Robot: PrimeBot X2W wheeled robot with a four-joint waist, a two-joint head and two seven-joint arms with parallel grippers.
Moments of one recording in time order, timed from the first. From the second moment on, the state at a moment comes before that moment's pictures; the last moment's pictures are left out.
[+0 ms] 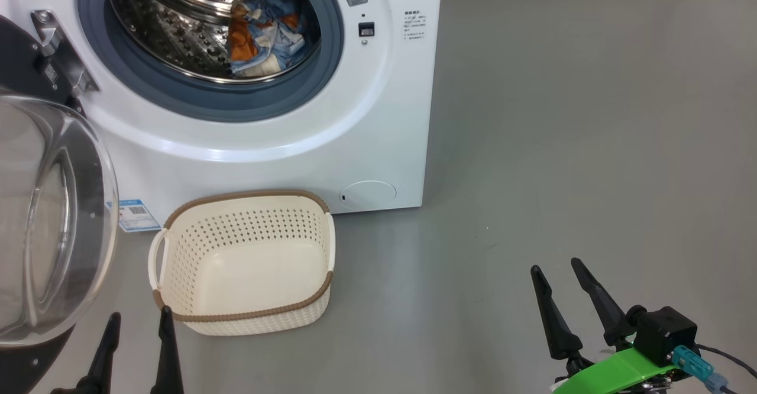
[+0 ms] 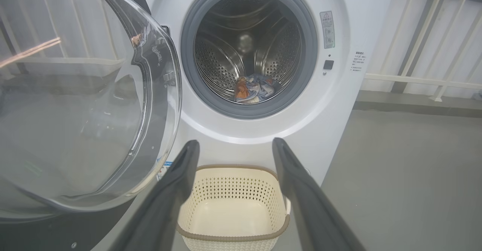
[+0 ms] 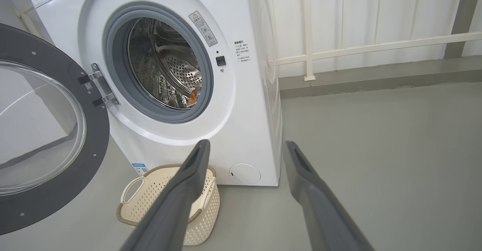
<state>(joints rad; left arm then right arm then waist) 0.12 0.04 0.07 0.01 -0.20 -0.04 -0.26 -0.03 -0.08 0.09 0.16 0.29 0.13 -0.26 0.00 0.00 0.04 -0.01</state>
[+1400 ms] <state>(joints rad) 0.14 0.04 0.02 0.00 -0.23 0.03 -0.26 -0.02 -0.09 0.12 0.15 0.28 0.13 -0.26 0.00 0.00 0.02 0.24</state>
